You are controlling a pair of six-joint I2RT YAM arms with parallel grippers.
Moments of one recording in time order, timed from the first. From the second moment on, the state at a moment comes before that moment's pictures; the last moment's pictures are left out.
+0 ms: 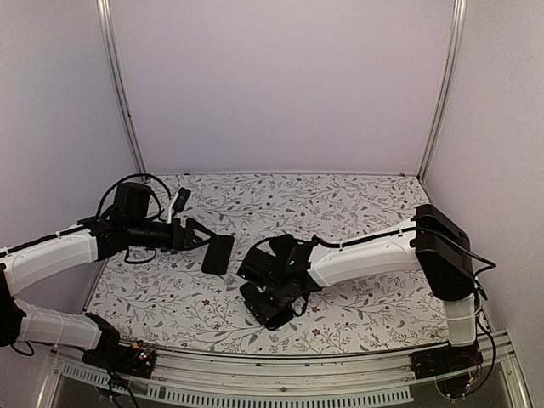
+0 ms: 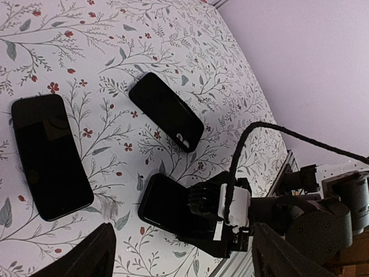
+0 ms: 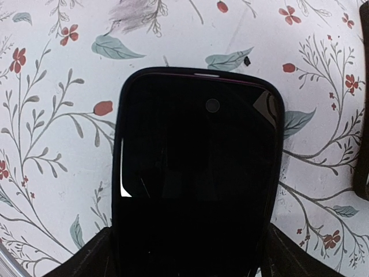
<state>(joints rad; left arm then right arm) -0.44 1.14 0.69 -0.17 0.58 -0.48 1.23 2.13 1.50 -0.57 0.17 0.47</state>
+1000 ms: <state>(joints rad) -0.46 1.14 0.66 -0.10 0.65 -0.57 1.22 1.91 1.34 -0.43 0.30 0.40</state>
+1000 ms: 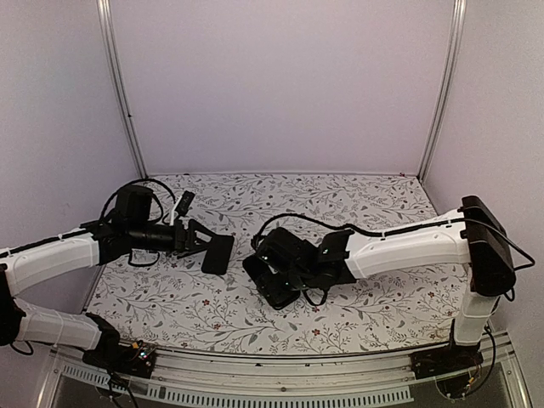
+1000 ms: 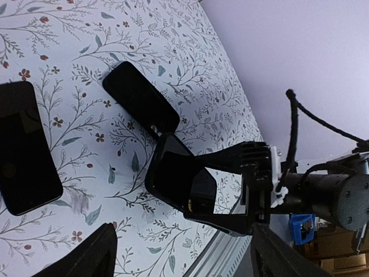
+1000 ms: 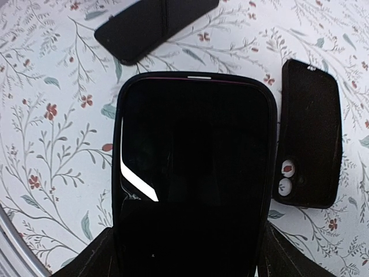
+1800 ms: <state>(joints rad) -0.55 1.27 0.69 0.20 0.80 -0.78 1.27 1.67 1.22 -0.16 0.37 0.16</state>
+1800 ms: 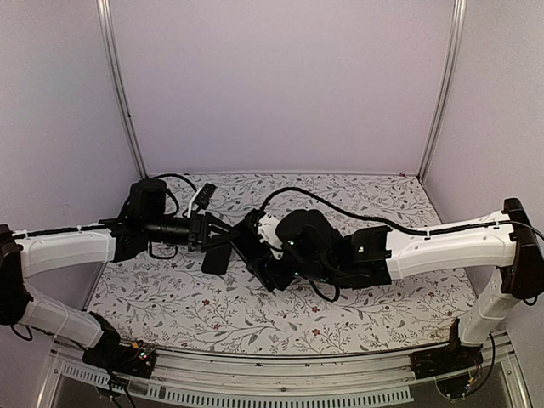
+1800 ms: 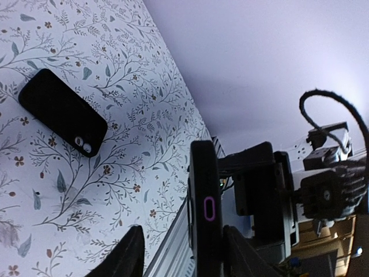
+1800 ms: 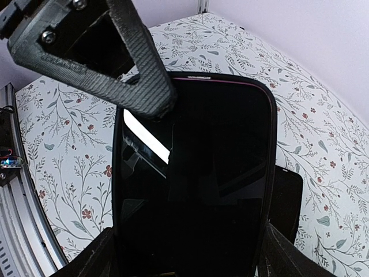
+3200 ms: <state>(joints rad) -0.59 1.23 0.76 0.45 0.98 -0.85 0.92 1.24 0.75 0.37 -0.70 0.61</state>
